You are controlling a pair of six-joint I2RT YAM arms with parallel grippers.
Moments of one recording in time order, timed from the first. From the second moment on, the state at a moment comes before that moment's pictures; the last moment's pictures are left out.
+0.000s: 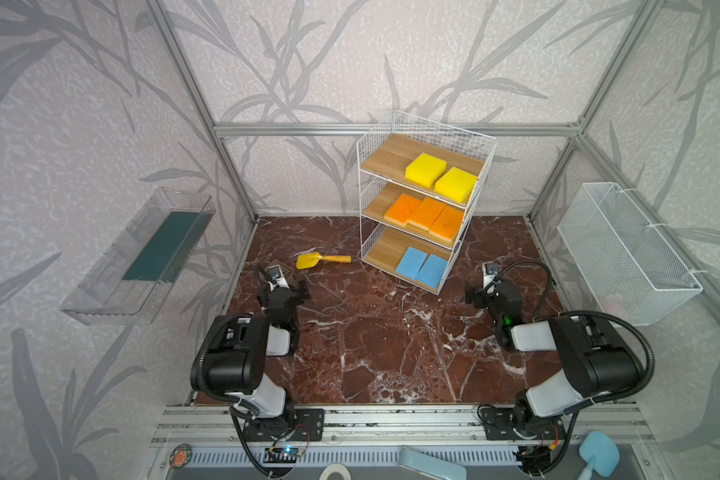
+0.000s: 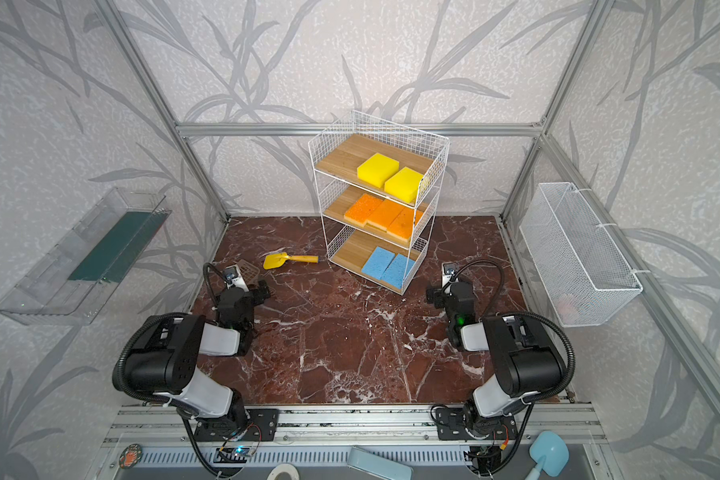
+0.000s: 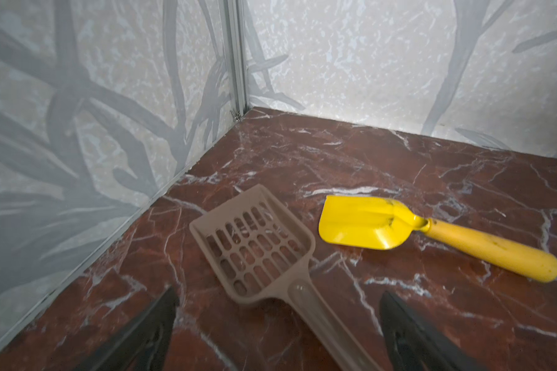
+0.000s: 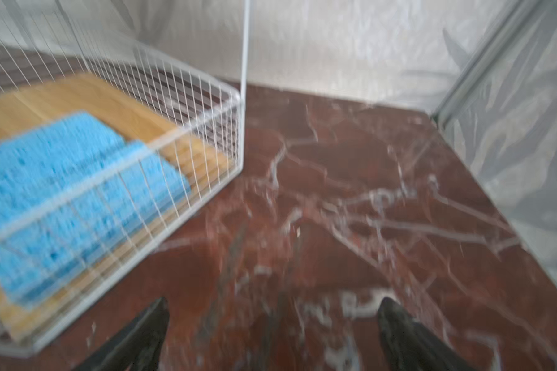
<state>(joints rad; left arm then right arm) 0.03 1.58 0.33 1.00 -0.32 -0.09 0.12 1.57 0.39 0.86 0.10 -0.07</state>
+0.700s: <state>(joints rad) 0.02 1.59 0.34 0.99 -0.33 -0.08 0.10 1.57 0.40 0.86 0.04 -0.07</state>
